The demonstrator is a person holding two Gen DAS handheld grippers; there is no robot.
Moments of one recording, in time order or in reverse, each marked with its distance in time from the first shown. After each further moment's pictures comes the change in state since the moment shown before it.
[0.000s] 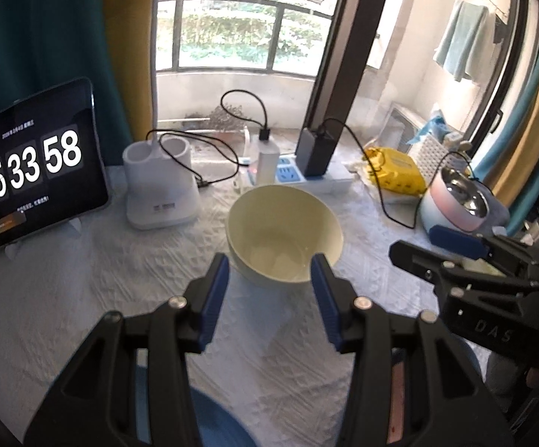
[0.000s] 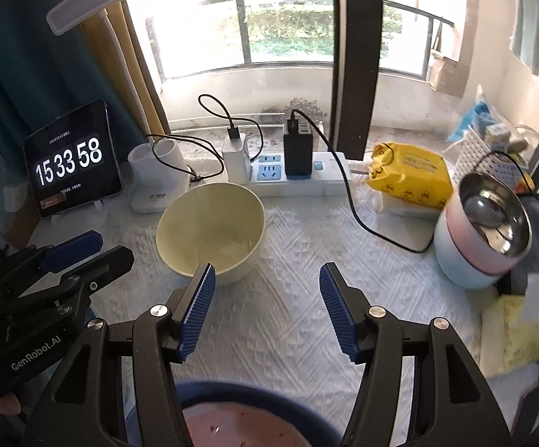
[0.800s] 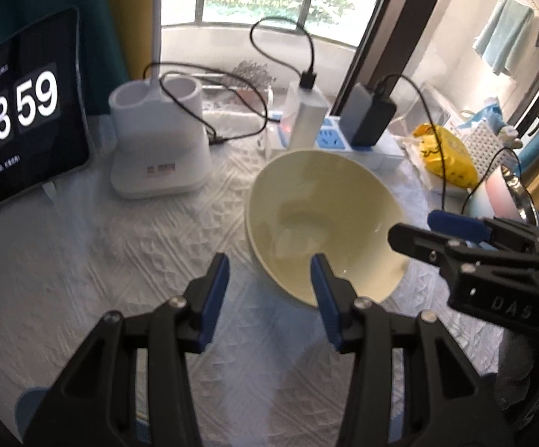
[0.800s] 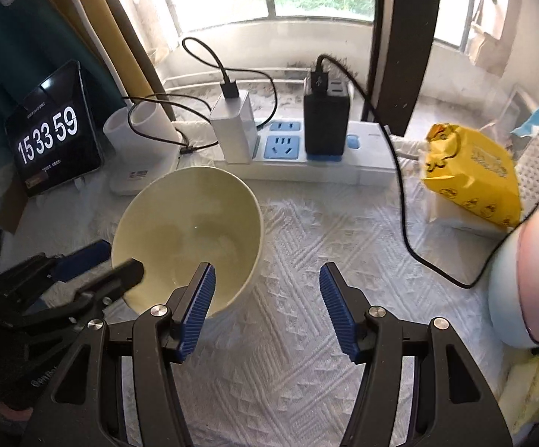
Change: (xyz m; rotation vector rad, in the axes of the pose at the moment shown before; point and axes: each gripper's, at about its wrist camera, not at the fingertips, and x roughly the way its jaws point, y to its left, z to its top) left arm 0.084 0.018 0.004 -0.098 0.163 0.057; right arm 0.100 -0.017 0.034 -0.053 0.207 0.108
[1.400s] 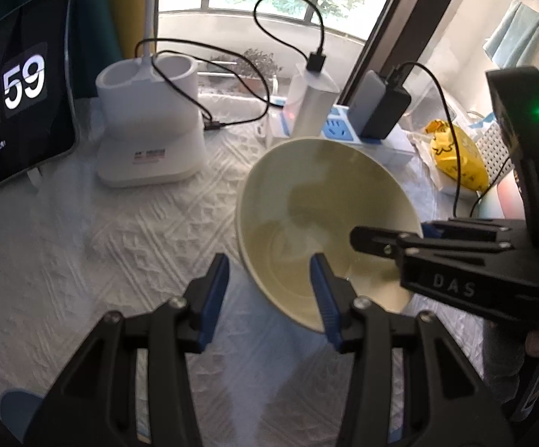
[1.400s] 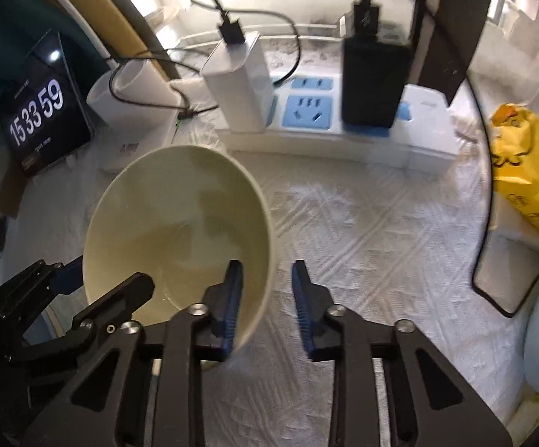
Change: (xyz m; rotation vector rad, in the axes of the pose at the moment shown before) left arm 0.019 -0.004 0.003 -0.042 0.037 0.005; right arm 0.060 0.004 0.022 -0.028 0.180 0.087
